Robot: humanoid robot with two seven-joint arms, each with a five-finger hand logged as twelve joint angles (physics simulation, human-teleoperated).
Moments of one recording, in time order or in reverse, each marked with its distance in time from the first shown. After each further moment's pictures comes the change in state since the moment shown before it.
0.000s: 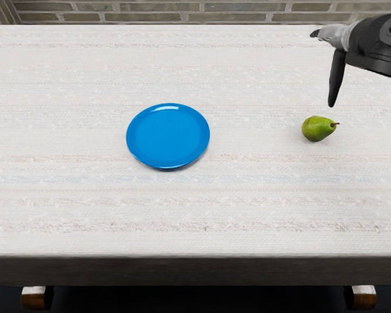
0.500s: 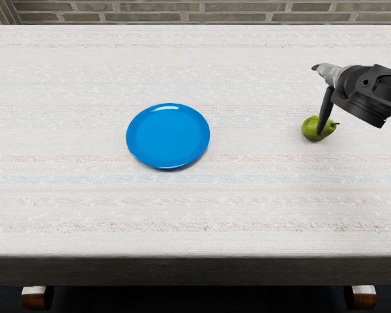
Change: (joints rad) left arm 0.000 0.000 0.000 0.000 0.000 0.000 0.000; right arm -0.289 0.038 0.159 -0.093 -0.057 -0.163 0.000
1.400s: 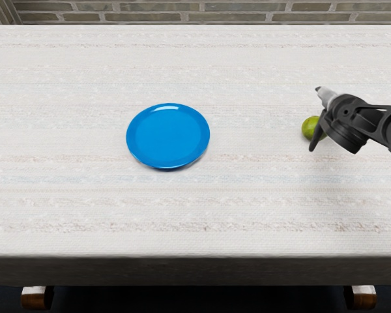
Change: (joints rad) left arm 0.000 0.000 0.000 0.000 0.000 0.000 0.000; right arm -0.202 0.102 0.103 -0.161 -0.046 -0.104 0.000
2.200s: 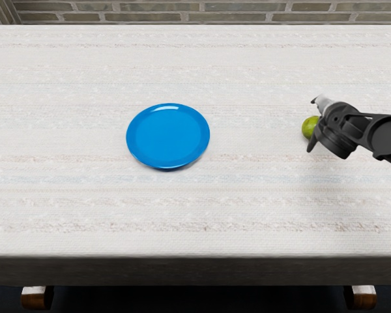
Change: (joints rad) left arm 0.000 0.000 0.000 0.000 0.000 0.000 0.000; right arm -0.054 0.070 0.017 -0.104 -0.009 -0.002 0.000
